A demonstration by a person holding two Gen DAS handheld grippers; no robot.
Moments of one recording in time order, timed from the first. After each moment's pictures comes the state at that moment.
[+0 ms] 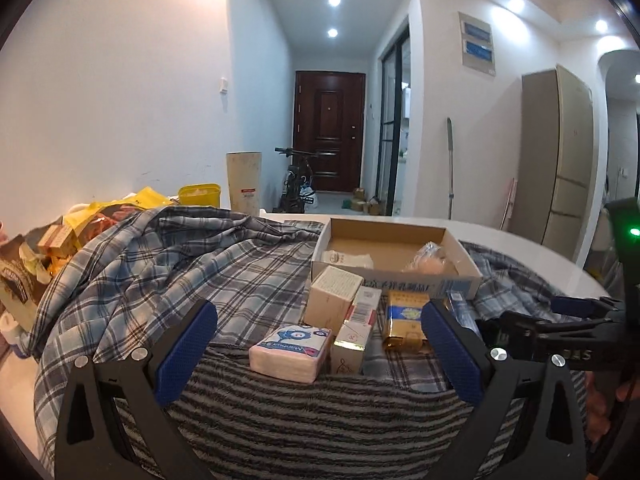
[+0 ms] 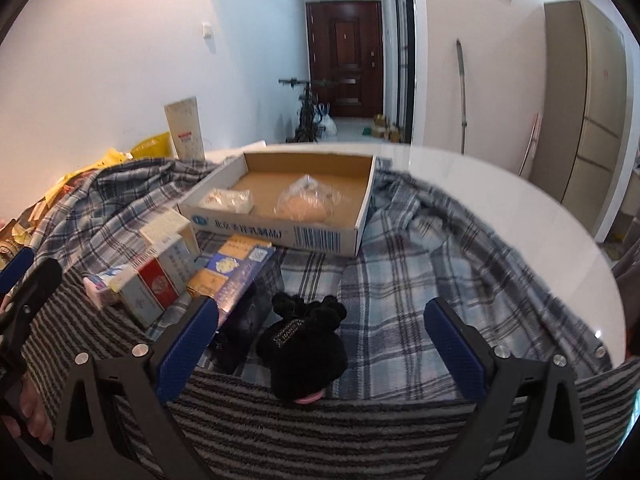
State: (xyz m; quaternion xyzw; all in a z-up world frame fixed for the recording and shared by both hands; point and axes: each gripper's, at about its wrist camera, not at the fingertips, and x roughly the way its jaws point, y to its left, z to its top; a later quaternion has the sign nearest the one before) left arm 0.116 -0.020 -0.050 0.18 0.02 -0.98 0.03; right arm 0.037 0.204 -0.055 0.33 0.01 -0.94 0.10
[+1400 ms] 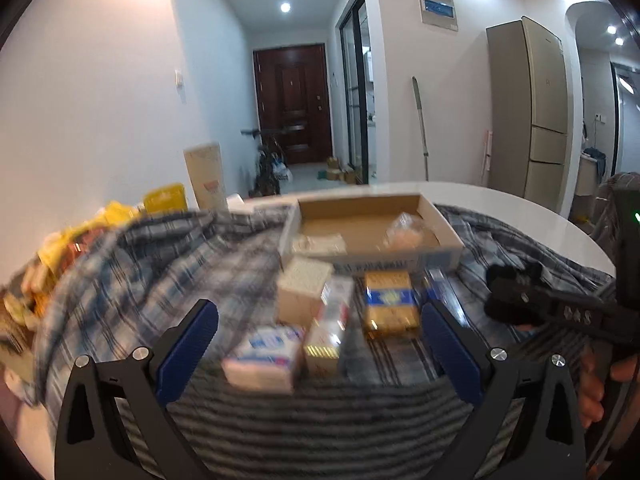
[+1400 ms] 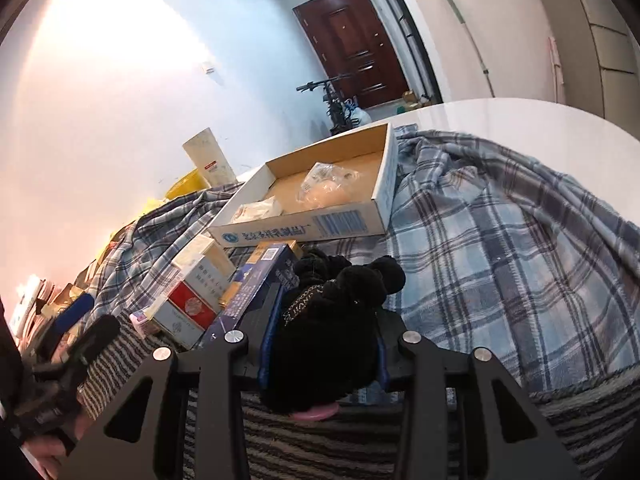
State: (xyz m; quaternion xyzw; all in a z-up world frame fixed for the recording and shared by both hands) left arm 0.086 -0.004 -0.034 0.23 -0.05 -0.97 -0.02; right arm 0.025 0.239 -0.084 0.33 -0.16 -0.91 0.18
